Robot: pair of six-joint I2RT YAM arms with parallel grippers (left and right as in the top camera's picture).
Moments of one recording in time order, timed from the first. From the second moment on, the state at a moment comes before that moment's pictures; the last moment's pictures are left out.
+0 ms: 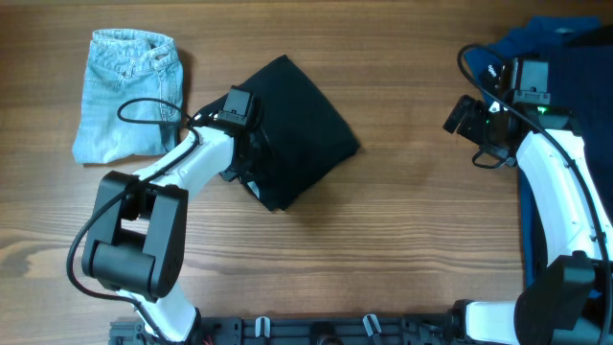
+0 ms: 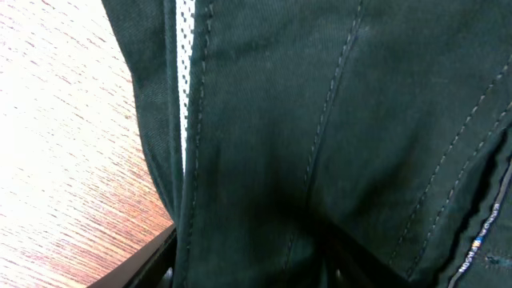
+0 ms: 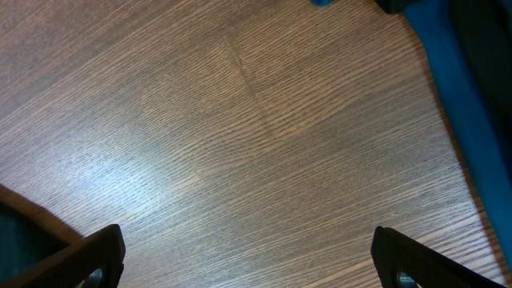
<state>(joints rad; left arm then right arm) -0.31 1.87 1.10 -0.58 -0.11 -0.95 -0.11 1.55 1.20 -0.81 0.03 0.42</state>
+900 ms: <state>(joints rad) -0.31 1.88 1.12 -0.57 -0.08 -0.92 -0.11 1.55 1.20 -0.81 0.03 0.42</state>
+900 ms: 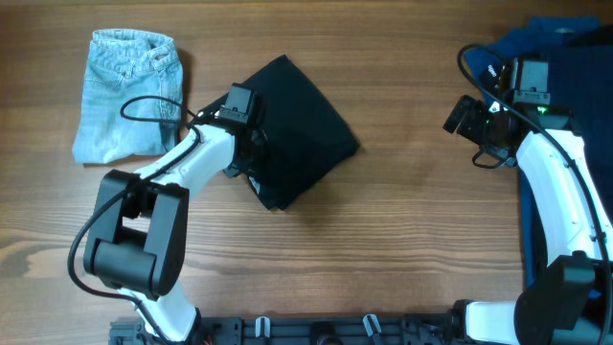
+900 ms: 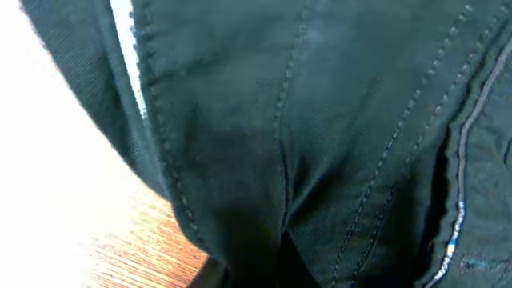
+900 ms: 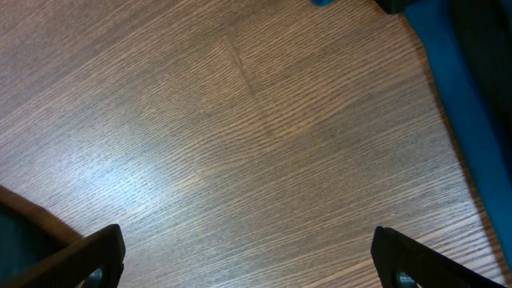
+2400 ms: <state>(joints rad) 0.06 1.72 1.44 0.08 -0.30 -0.26 -0.11 1.55 1.20 -0.81 0.03 0.42</state>
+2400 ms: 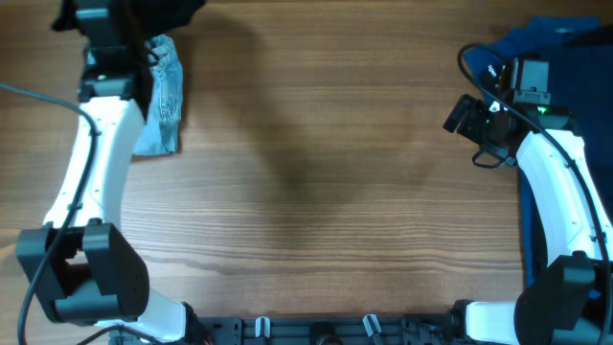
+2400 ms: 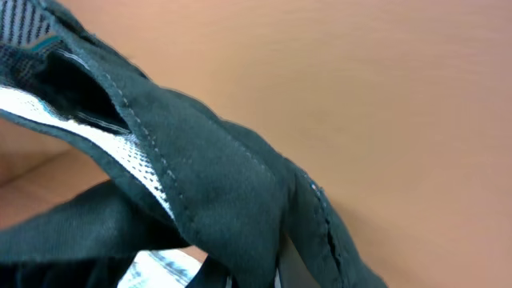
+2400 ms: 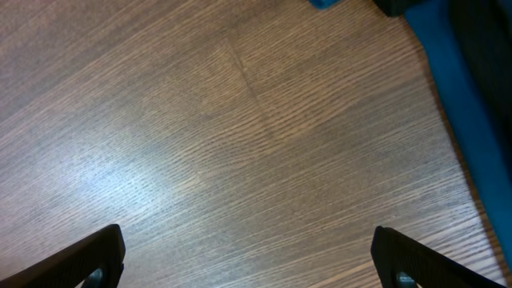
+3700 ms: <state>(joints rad) 0.34 1.81 1.43 -0.73 -0.09 -0.66 -0.11 1.55 1.20 -0.80 0.03 0.42</state>
